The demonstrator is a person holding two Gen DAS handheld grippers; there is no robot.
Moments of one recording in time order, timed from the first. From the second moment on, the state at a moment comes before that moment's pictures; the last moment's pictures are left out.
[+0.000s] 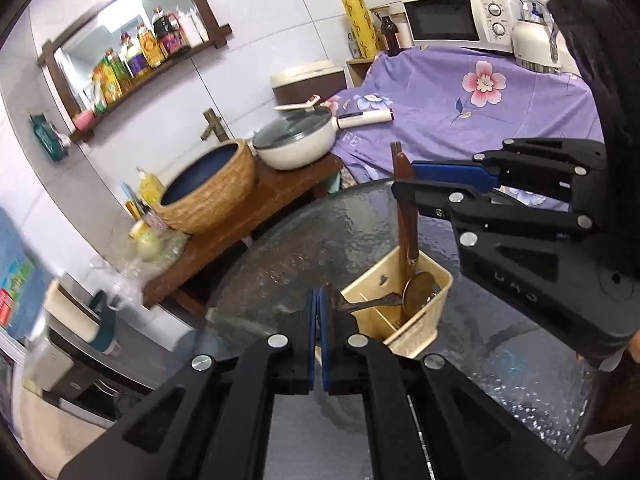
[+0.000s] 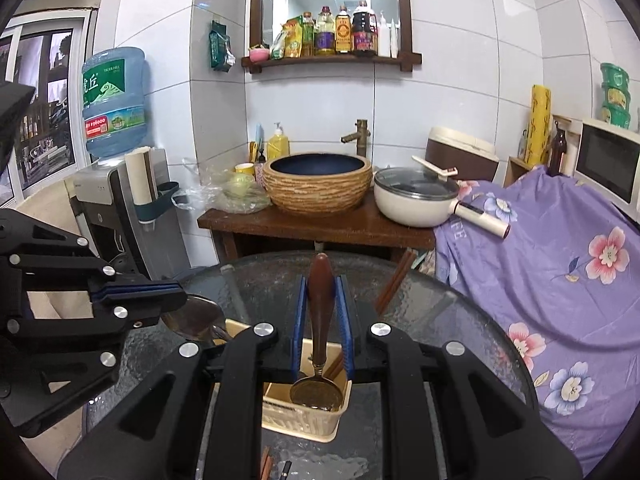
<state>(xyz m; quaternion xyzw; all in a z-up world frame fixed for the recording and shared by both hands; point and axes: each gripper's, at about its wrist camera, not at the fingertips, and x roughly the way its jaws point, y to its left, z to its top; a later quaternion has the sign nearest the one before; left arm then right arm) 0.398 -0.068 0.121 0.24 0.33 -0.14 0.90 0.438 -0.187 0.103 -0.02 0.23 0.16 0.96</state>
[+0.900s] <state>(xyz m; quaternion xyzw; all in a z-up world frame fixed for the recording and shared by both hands) 0.351 -0.012 0.109 0.02 0.28 -0.19 0.94 0.376 -0.221 0.068 0.00 0.22 0.15 0.96</state>
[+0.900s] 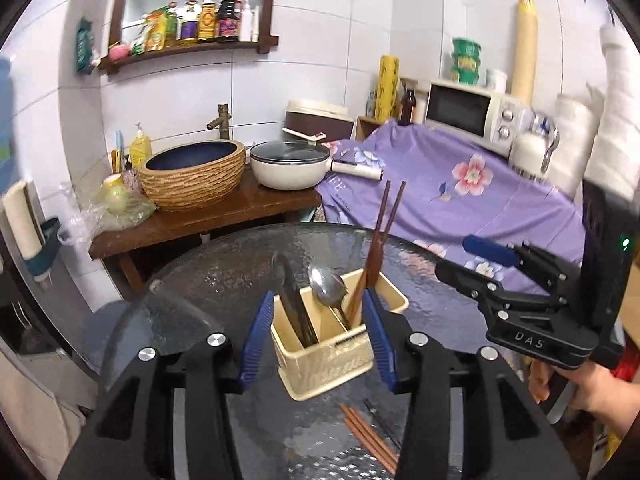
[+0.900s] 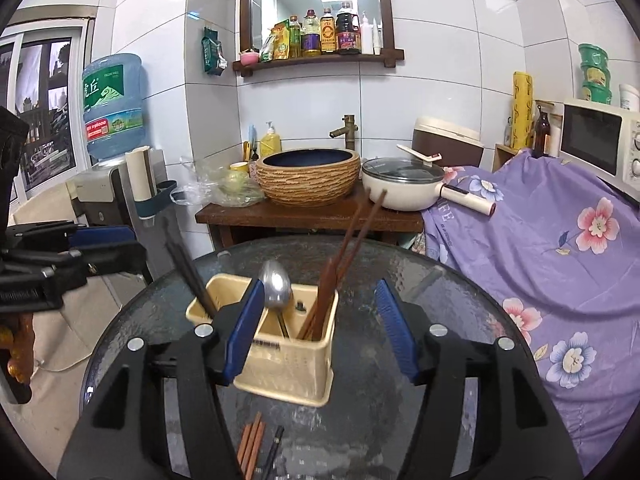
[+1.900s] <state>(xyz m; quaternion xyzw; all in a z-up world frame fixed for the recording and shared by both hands) 0.198 0.006 -0.055 -0.02 0.37 -0.18 0.91 0.181 -0.198 -0.115 -0.04 0.39 0.18 0.90</state>
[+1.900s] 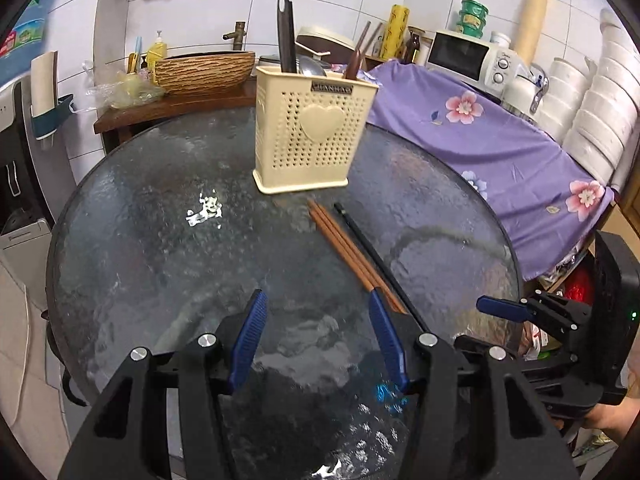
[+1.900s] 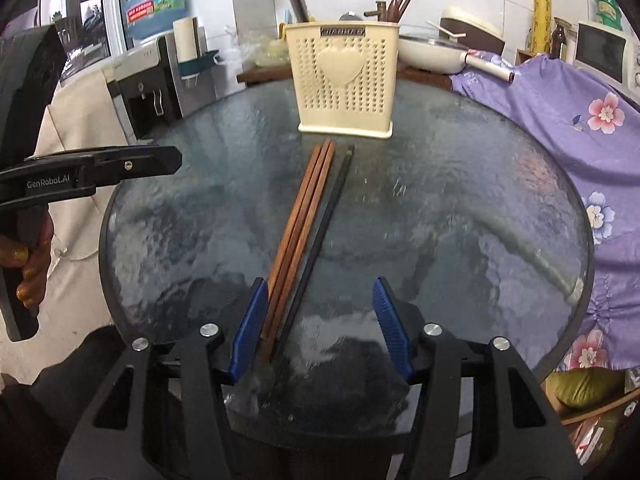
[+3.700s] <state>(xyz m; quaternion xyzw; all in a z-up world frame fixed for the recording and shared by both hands) 0.172 -0.062 -0.104 -0.03 0.47 -0.24 0.85 0.177 -0.214 -0.132 -0.01 0.41 0.12 0.90</state>
